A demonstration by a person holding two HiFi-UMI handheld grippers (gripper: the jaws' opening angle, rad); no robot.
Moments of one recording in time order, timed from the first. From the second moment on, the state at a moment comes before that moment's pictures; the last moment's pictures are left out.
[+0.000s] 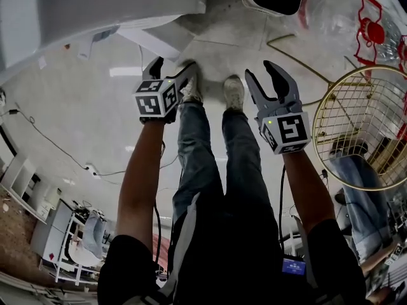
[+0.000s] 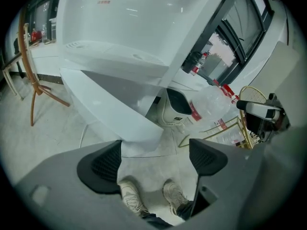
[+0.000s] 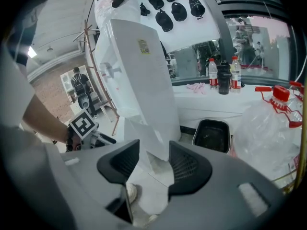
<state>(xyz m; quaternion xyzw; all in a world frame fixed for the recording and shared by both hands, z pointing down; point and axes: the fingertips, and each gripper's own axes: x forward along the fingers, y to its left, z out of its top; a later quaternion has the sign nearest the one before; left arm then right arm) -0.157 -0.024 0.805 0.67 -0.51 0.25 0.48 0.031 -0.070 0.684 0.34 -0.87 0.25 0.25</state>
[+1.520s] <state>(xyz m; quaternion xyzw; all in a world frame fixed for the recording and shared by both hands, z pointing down) -0.120 -0.103 0.820 0.72 -0.44 0.29 0.45 0.074 -0.085 0.695 0.43 -0.82 0.28 0.25</state>
